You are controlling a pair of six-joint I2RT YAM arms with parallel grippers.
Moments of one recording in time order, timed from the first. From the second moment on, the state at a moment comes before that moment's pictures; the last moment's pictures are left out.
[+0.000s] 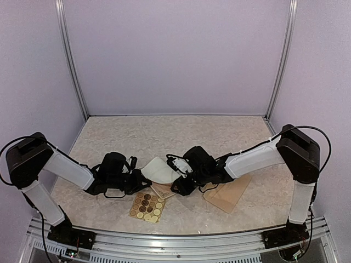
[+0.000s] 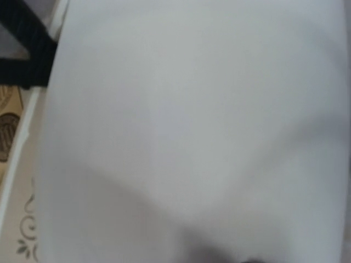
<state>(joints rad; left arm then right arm) -0.71 1.64 0.49 0.52 0.29 -0.98 0.99 1.94 1.07 0.03 -0.15 0.19</state>
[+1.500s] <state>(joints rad) -0.70 1.73 0.56 0.56 0.25 -1.00 0.99 1.96 1.09 0.05 -0.17 0.25</state>
